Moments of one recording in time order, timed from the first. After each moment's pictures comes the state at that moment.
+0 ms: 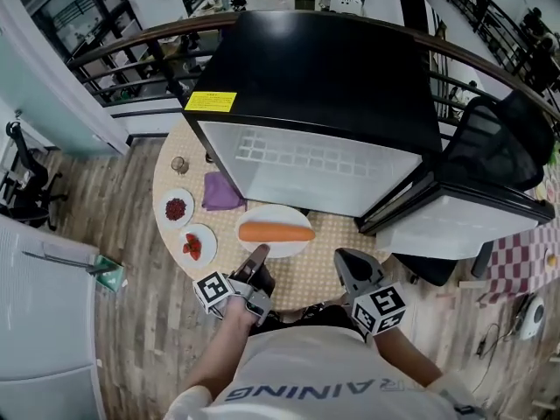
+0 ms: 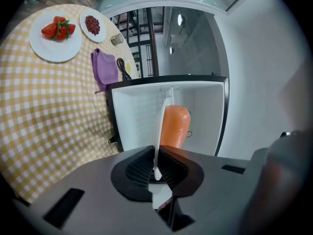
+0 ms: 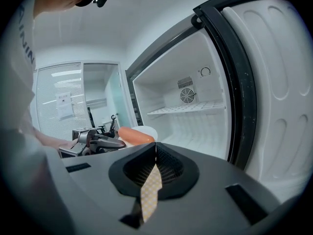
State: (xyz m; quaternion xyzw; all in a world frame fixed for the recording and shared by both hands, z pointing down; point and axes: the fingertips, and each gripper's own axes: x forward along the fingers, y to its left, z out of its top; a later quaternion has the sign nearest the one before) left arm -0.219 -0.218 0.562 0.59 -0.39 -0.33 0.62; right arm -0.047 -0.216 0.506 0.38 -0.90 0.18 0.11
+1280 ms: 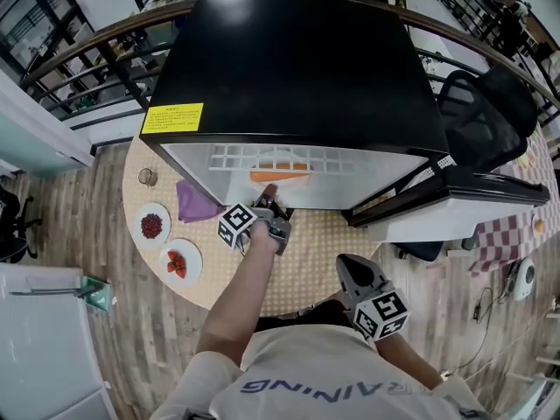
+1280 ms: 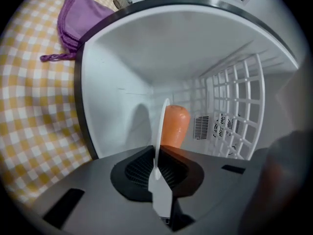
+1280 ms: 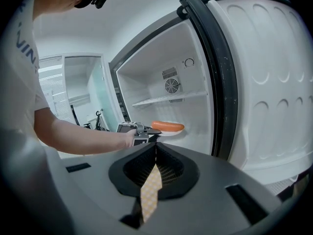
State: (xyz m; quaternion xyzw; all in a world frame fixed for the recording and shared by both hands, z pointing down) left arm -0.182 -0.411 0.672 0.55 -0.44 -0.28 0.65; right arm -0.031 -0.216 0.535 0.45 -0.85 0.23 0.15
